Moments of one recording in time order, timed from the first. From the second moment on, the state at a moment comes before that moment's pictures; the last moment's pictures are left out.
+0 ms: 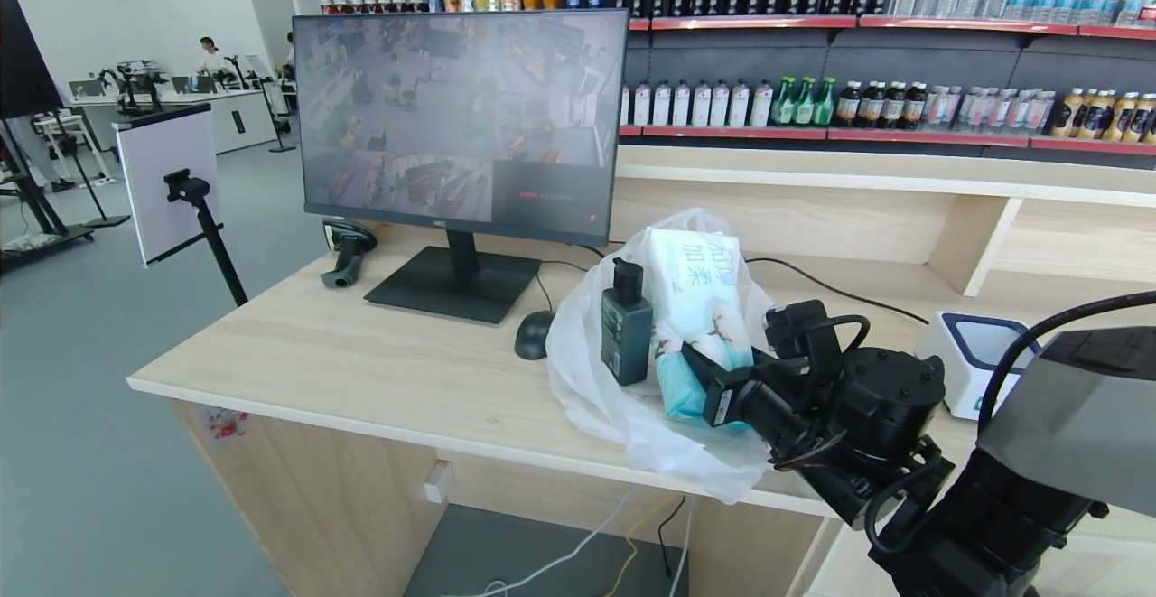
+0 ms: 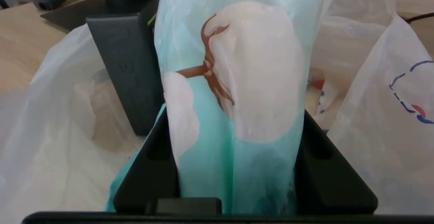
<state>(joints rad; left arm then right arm) 0.00 0.00 0.00 0.00 0.00 0.01 0.54 2.11 -0.53 -1.57 -0.17 0.05</state>
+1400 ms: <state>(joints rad) 0.00 0.00 0.00 0.00 0.00 0.02 0.55 2.13 -0.55 -1.57 -0.17 0.05</state>
